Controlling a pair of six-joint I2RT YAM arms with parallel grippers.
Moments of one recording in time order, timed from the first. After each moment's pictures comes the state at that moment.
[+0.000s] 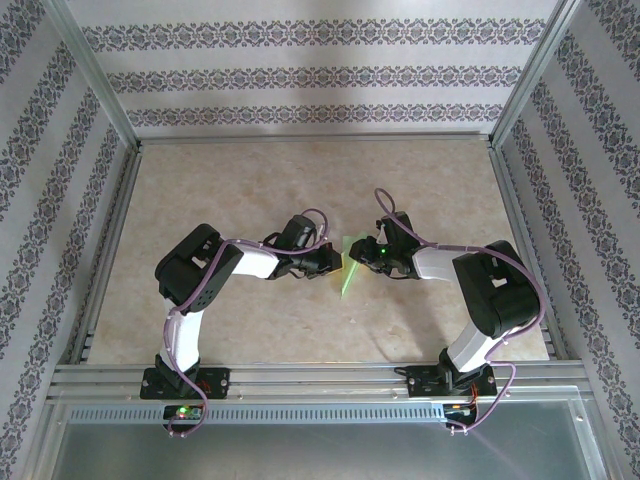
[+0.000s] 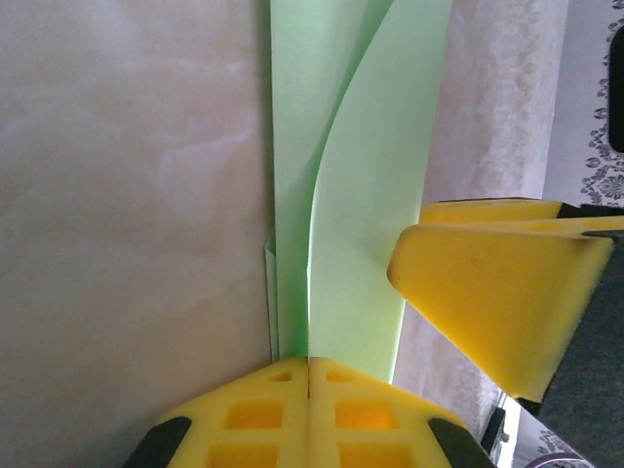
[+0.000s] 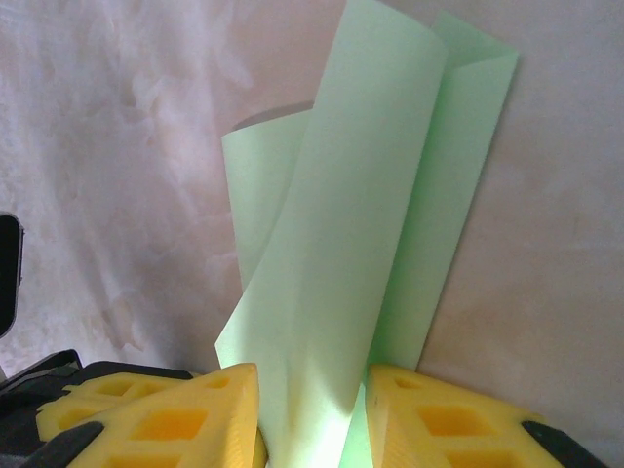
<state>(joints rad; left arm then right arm) -0.63 2.01 0.97 0.30 0.55 -0.94 0.37 1.66 0.67 0.10 -0.41 0.83</state>
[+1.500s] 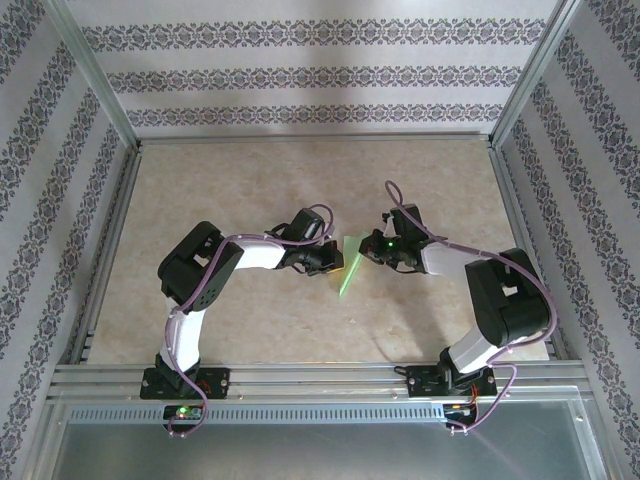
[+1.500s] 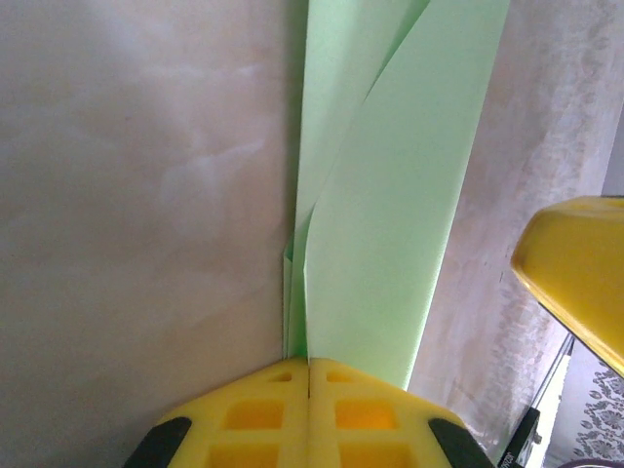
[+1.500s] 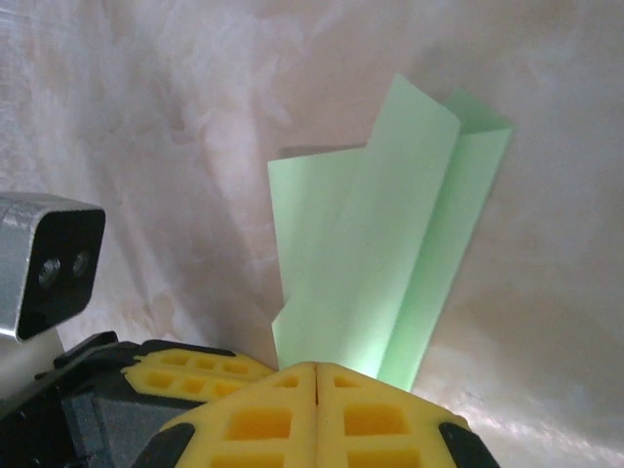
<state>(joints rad) -0.64 2.03 1.10 0.05 0.52 -0.88 0.31 1.60 0.72 -0.02 -0.46 0.78</state>
